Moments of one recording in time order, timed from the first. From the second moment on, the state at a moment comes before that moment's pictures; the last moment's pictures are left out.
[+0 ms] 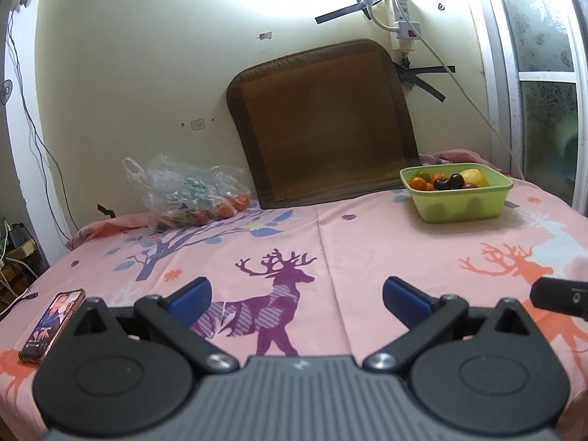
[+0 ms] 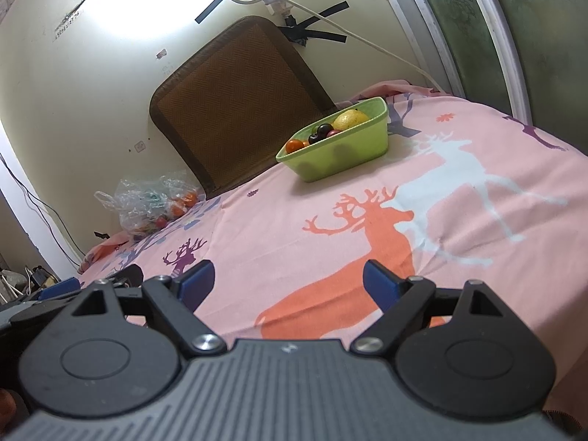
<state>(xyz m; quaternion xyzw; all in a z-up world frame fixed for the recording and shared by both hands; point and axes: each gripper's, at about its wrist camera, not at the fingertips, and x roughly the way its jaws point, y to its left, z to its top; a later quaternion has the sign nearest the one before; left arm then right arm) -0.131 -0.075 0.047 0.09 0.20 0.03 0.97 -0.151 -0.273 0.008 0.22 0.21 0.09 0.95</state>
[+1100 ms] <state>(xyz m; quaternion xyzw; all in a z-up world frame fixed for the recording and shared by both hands) -0.120 -0.073 0.035 0.06 0.28 0.00 0.96 -0.153 -0.271 0.008 0.22 0.20 0.09 0.95</state>
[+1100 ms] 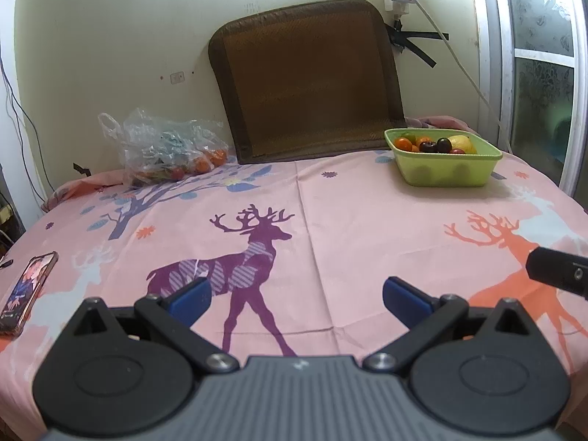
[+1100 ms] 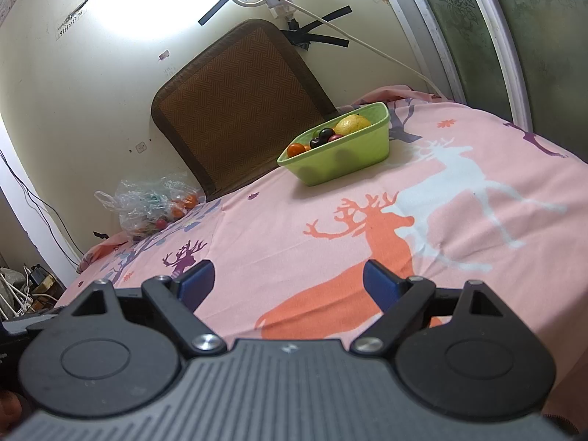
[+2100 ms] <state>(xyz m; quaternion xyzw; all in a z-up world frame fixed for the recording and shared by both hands) -0.117 -0.075 0.027 0.06 0.30 0.00 0.95 -0.153 -0.272 0.008 0.22 0.20 0.09 0.95</state>
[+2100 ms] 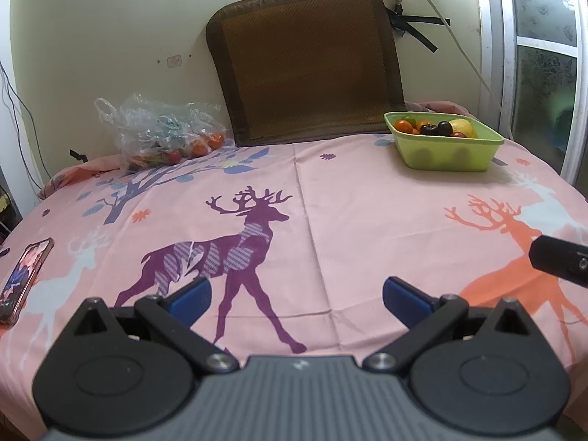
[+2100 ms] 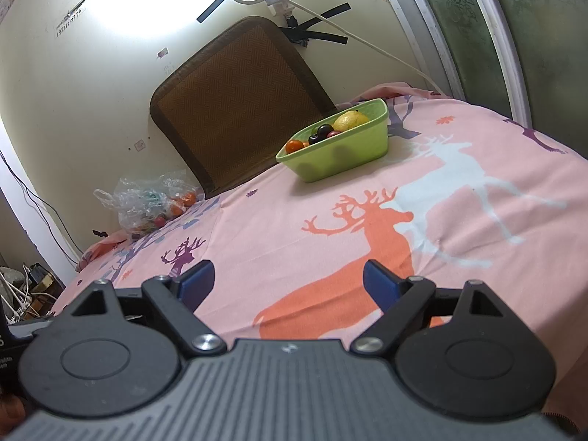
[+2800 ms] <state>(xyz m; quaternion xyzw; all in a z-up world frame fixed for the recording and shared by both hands) -0.115 -0.074 0.024 0.05 0.31 0.00 0.95 -0.153 -0.271 0.008 0.22 0.21 0.09 0.95</state>
